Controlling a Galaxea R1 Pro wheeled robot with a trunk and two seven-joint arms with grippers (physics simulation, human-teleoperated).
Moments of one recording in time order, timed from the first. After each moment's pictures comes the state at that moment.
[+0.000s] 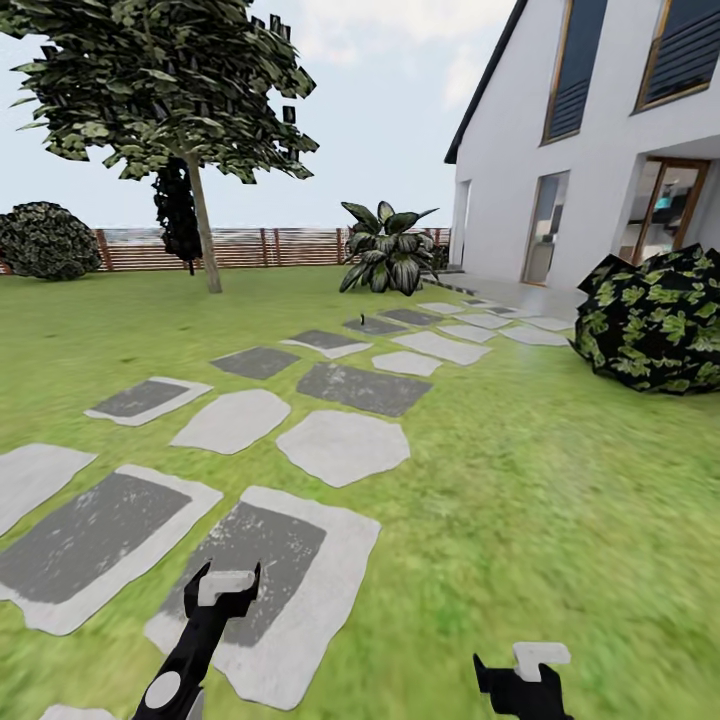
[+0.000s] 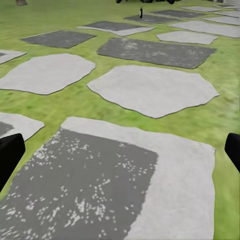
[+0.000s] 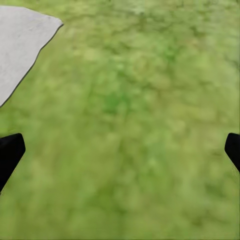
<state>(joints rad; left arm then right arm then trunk) -0.22 0.01 0.00 -0.90 0.00 -0.29 0.01 0.00 -0.01 -0.03 -1.15 0.00 0.21 0.00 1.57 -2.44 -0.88</state>
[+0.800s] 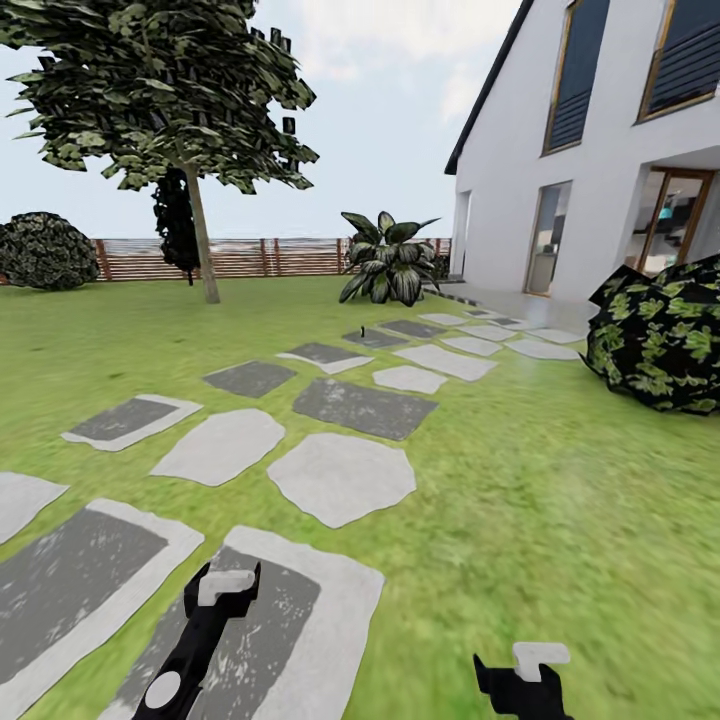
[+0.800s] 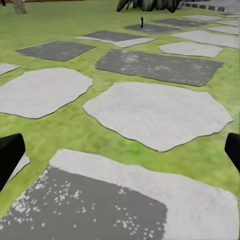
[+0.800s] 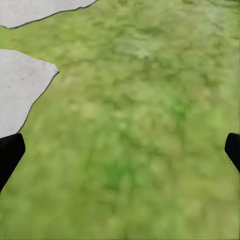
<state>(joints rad) -0.22 0.01 0.01 -0.90 0.00 -0.29 0.01 0.00 -0.01 -0.03 -1.15 0.00 0.21 0.00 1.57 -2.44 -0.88</state>
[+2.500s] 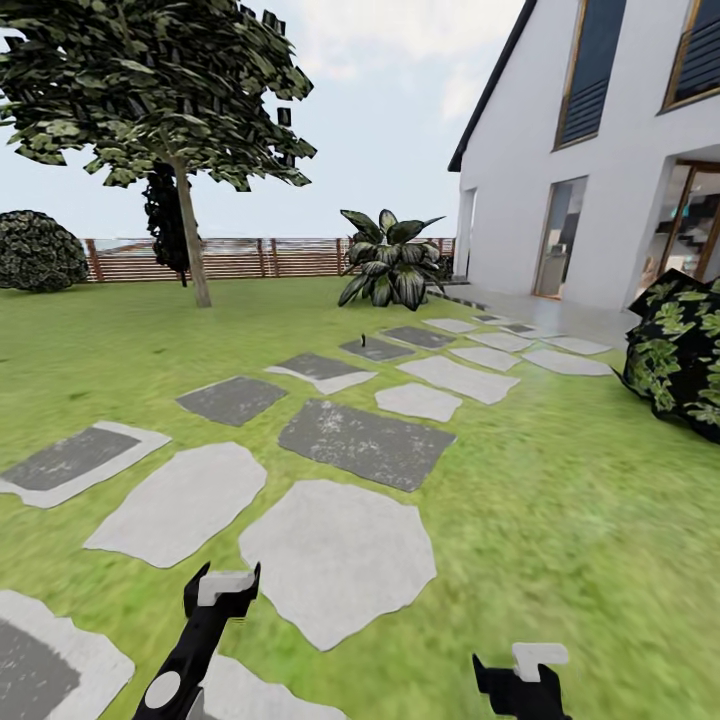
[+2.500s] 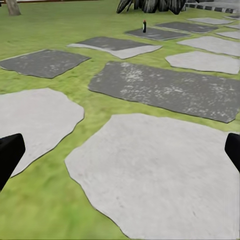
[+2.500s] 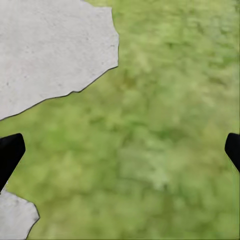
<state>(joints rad) -0.22 0.01 0.01 -0.90 0.00 -0.29 0.01 0.00 0.00 -0.03 -1.15 0.00 0.21 0.00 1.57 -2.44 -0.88</state>
